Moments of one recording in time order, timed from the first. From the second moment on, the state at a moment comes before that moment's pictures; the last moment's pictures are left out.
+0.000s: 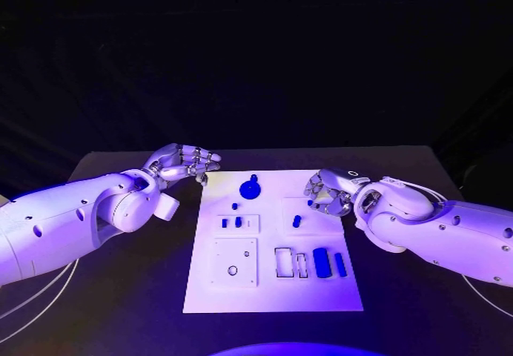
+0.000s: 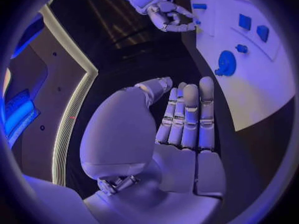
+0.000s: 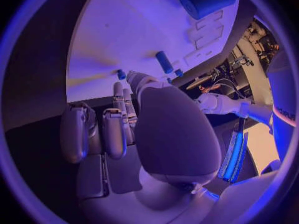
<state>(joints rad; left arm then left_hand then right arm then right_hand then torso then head) 1.16 -0.88 -0.01 1.38 -0.27 -0.11 0.31 1.39 -0.22 0.58 0.06 0.24 0.91 0.18 0.27 0.26 1.05 0.12 0.36 0.17 1.05 0.04 1.20 0.51 0.17 0.94 0.14 0.97 0.71 1.19 -0.83 -0.13 1.55 -1.57 -0.33 -0.26 1.51 -0.28 0.44 0.27 0.16 0.96 0.12 0.26 0.25 1.07 0.07 0.14 0.24 1.47 -0.03 1.44 1.31 0.03 1.46 0.08 1.33 1.31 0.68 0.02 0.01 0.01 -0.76</state>
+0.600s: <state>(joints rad) 1.16 -0.90 -0.01 1.41 -0.12 -0.07 0.37 1.38 -0.21 0.56 0.06 0.24 0.91 0.18 0.27 0.26 1.05 0.12 0.36 0.17 1.04 0.04 1.19 0.50 0.17 0.93 0.14 0.95 0.69 1.18 -0.78 -0.13 1.52 -1.70 -0.29 -0.32 1.51 -0.28 0.48 0.26 0.18 0.98 0.11 0.26 0.26 1.11 0.06 0.12 0.20 1.47 -0.03 1.43 1.31 0.03 1.47 0.06 1.32 1.31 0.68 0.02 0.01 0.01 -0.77</state>
